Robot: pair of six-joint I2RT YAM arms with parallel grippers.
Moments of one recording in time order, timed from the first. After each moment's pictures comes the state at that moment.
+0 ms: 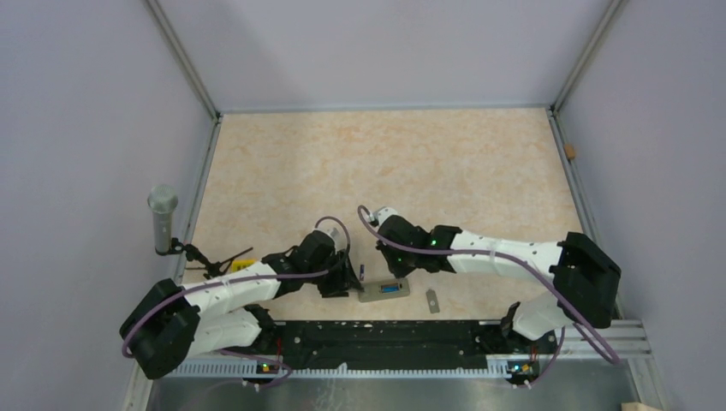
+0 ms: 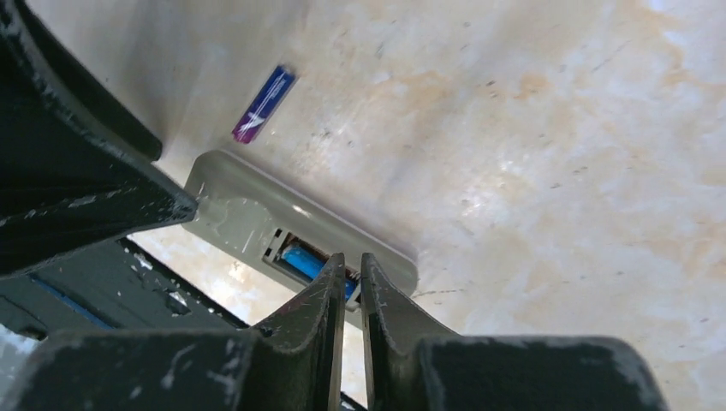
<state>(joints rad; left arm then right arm) -0.78 1.12 0.39 -0.20 0.25 -0.99 1.10 1.47 0.93 -0.47 0.13 0.42</state>
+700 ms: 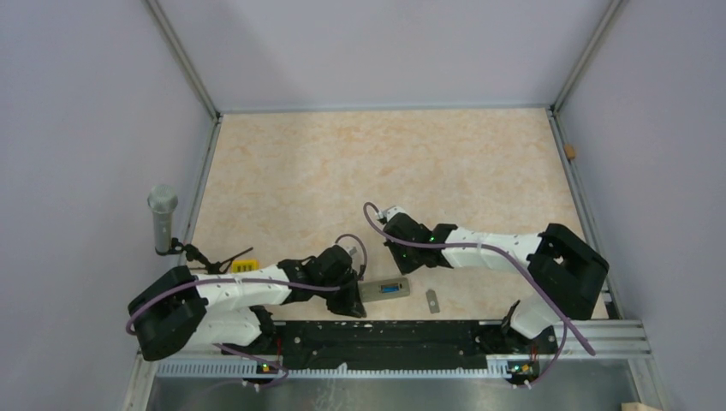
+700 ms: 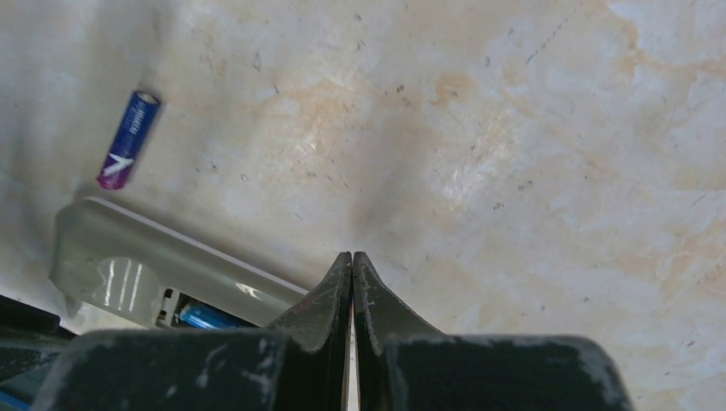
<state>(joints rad) -0.98 1.17 0.41 -0.22 0.31 -1.04 0.98 1.54 0.86 -0.37 0.14 0.39</state>
